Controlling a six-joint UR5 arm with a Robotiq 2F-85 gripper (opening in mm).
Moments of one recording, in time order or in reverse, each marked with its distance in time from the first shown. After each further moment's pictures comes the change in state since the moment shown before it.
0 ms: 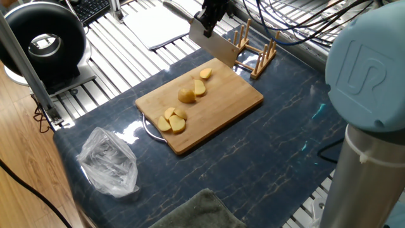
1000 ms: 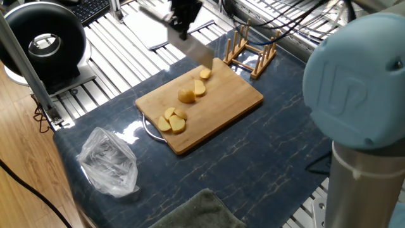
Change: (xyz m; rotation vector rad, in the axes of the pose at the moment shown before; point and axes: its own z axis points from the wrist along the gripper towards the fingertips) arm -0.029 0.103 -0.007 0.068 0.079 -0.015
